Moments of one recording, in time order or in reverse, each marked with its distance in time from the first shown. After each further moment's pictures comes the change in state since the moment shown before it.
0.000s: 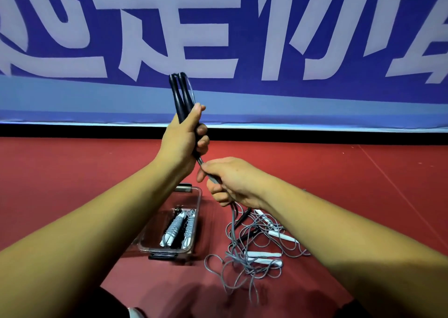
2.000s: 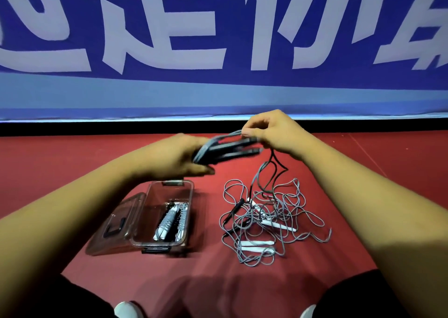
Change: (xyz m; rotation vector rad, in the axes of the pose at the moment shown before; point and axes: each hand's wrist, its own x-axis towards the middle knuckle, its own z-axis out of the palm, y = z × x) left_hand -0.029 0.020 -0.016 1.418 -0.793 0.365; right_hand -0.022 -0.018 -0.116 -0.615 0.365 -0.386
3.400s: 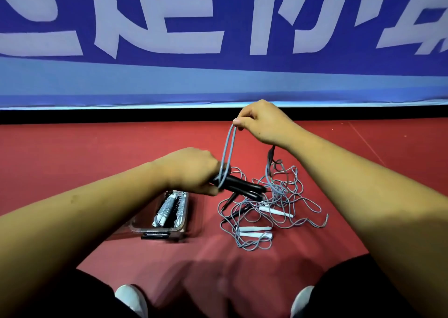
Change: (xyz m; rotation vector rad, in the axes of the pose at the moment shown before) left_hand 0.018 0.003 0.059 0.553 -0.229 0.123; right_hand 0.010 0.000 0.020 -0.382 0.044 -0.002
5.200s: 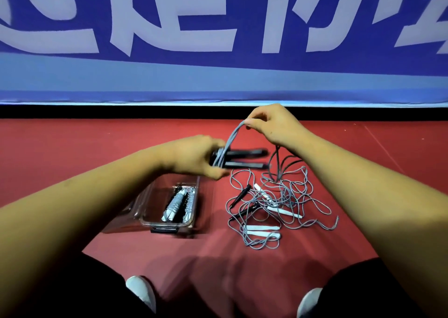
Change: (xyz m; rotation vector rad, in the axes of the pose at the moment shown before) left_hand -0.014 -0.020 -0.010 -0.605 0.049 -0.124; right_hand 0.000 0.009 0.015 0.230 0.027 0.025
